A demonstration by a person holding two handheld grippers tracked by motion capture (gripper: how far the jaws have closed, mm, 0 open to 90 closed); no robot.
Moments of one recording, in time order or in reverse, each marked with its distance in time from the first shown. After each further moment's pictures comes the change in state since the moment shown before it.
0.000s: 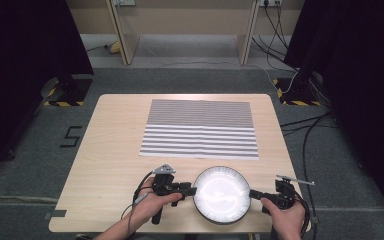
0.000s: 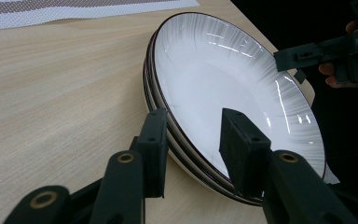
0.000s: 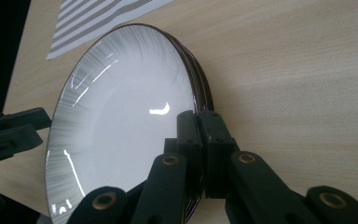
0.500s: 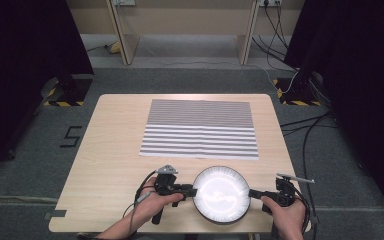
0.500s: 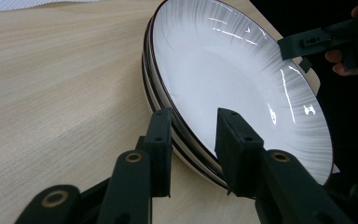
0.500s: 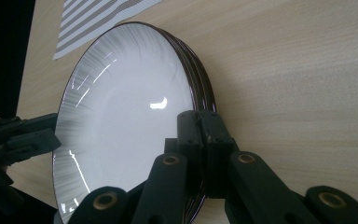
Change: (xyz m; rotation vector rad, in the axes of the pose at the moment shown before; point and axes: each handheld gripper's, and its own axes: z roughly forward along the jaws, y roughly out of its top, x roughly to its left) left arm 0.000 0.000 0.006 0.050 0.004 -0.004; right arm -0.003 0.005 0.002 0.043 0.033 0.052
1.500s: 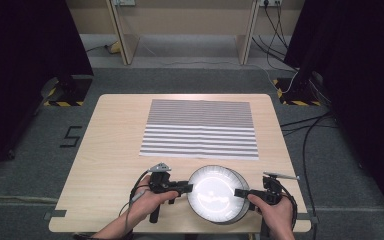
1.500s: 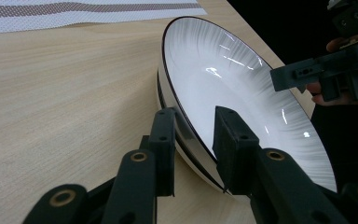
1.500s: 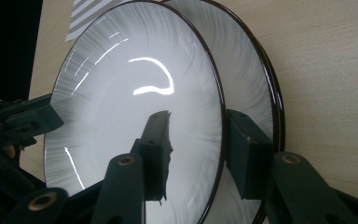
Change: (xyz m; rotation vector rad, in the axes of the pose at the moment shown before) left arm 0.008 -0.002 -0.013 -0.083 -0.006 -0.039; right arm 0.019 -0.002 0.024 0.063 0.041 -0.024
